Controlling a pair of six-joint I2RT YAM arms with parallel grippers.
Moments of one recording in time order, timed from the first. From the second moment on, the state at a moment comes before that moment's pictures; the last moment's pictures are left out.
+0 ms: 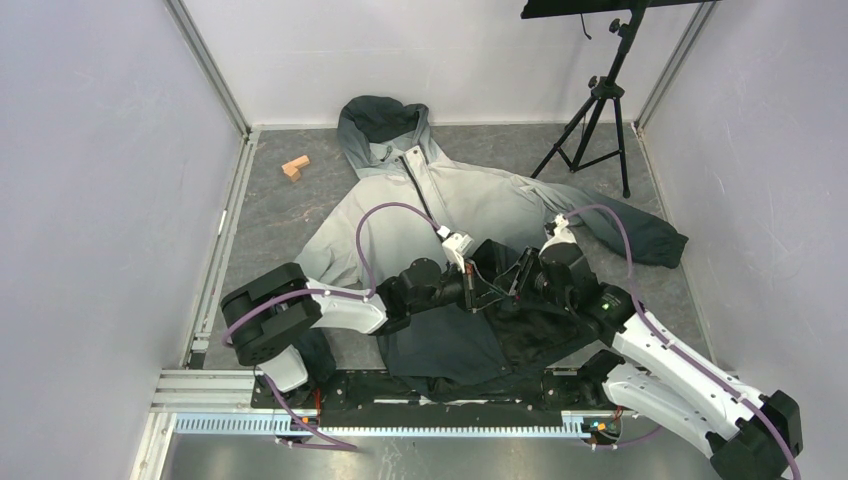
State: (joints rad) left arm -1.07 1.64 0.64 0.83 0.13 -0.73; right arm 0.66 0.80 0.56 -0.41 0.05 0.88
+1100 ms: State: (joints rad) left arm -1.15 1.42 0.69 -0.01 0.16 -1.43; right arm 0.66 0.71 0.46 -0.30 0.22 0.53
